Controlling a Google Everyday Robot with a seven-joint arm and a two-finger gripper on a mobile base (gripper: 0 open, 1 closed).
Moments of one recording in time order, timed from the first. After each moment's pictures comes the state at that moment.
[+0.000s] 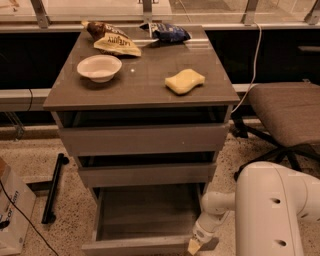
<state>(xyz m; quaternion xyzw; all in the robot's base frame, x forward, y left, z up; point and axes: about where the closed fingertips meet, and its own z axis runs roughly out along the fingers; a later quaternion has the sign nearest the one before) 0.408 -0.152 0.225 0.39 -0.89 -0.23 0.09</state>
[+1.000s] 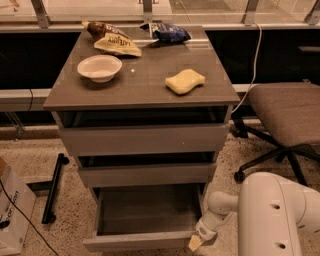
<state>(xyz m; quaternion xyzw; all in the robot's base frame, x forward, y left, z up) 0.425 -0.161 0.198 0.34 -0.90 -0.27 0.08</state>
